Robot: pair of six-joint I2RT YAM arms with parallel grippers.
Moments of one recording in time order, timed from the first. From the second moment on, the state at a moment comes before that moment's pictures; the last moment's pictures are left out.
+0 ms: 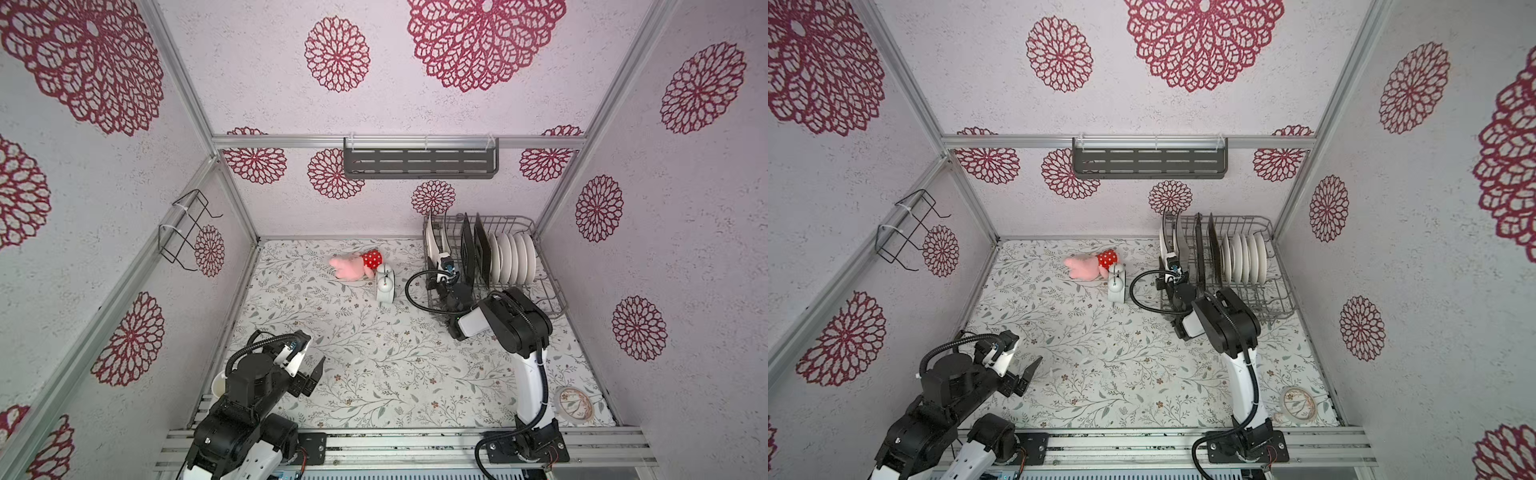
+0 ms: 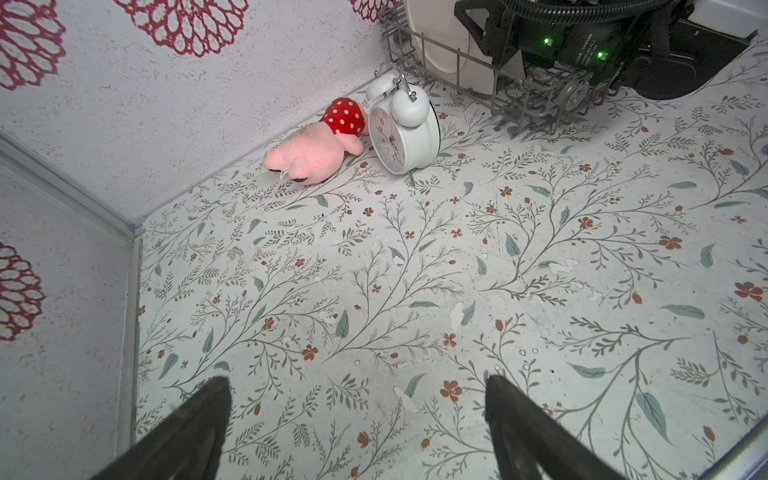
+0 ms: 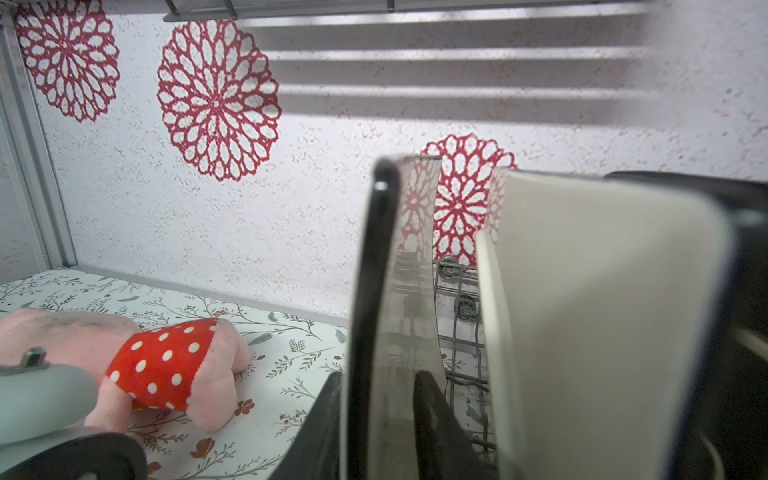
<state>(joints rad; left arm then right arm) -0.37 0.29 0.67 -0.87 -0.01 0.29 0.46 2.18 0.96 1.41 0.18 -0.06</state>
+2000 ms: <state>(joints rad) -0.39 0.18 0.66 -0.86 0.04 0.31 0.45 2.01 1.00 0.98 0.16 -0.05</state>
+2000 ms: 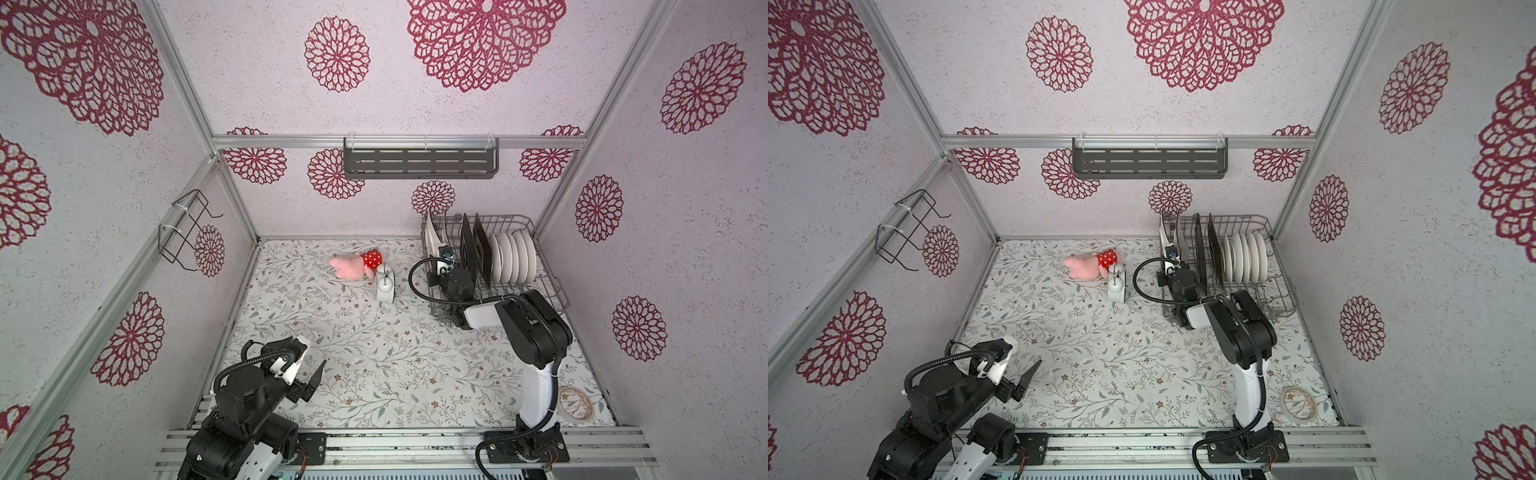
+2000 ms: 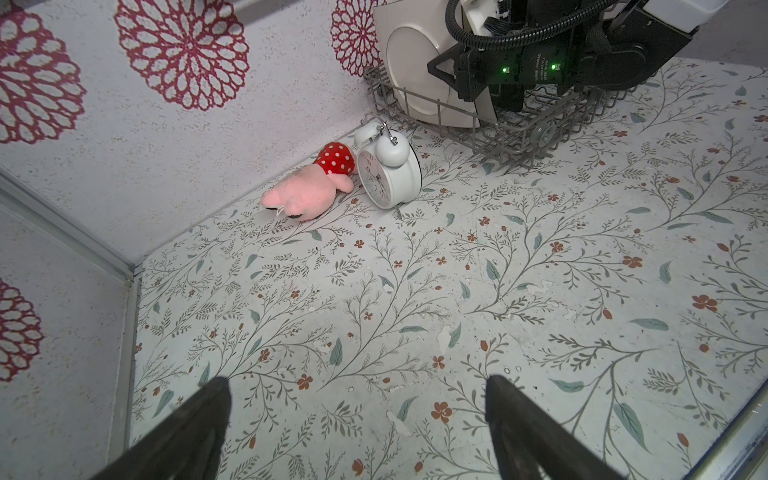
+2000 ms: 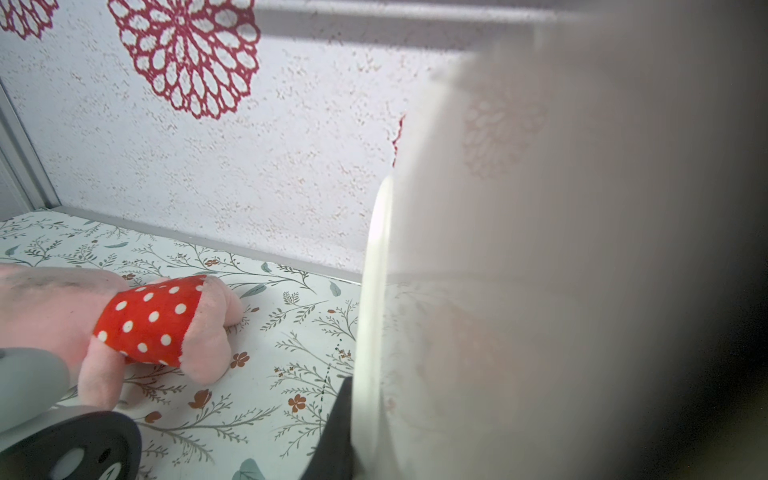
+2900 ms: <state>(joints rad) -0.39 0.15 0.66 -0.86 0.05 0.31 0.45 1.85 1.01 0.68 0.12 -0.10</state>
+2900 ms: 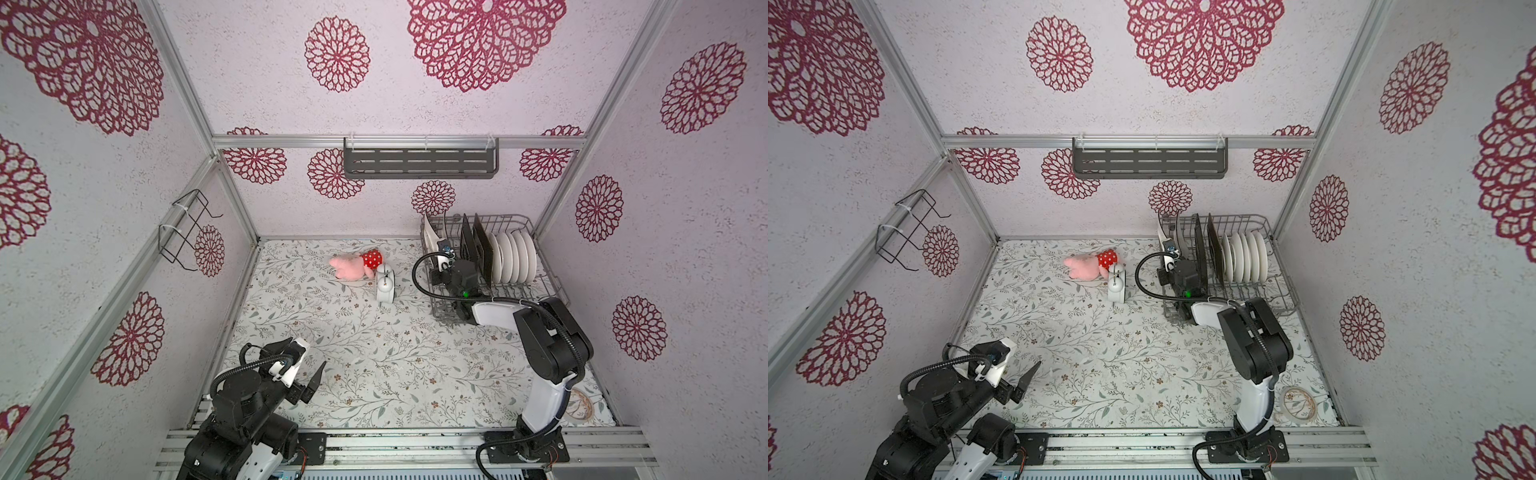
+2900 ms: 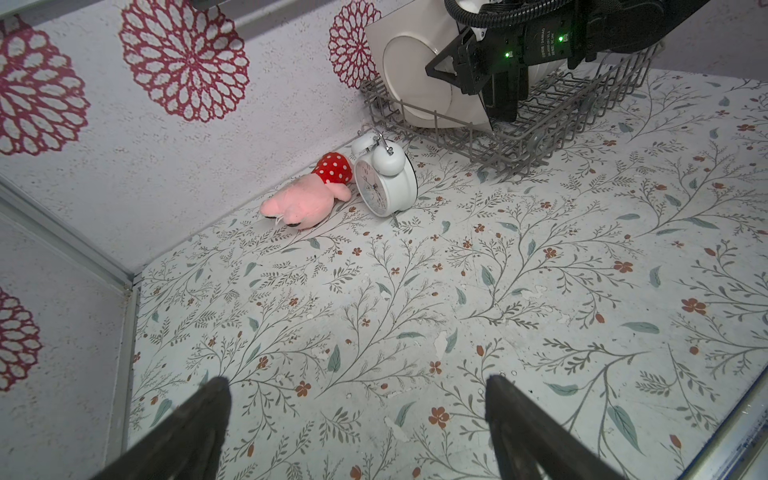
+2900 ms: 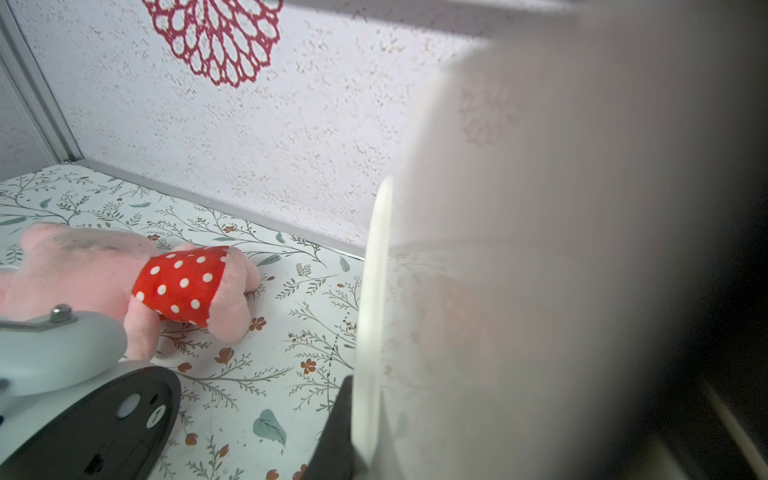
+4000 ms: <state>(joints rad) -0.39 0.16 0.73 -0.73 -0.08 0.23 0.54 1.59 1.01 0.40 0.11 -0.24</state>
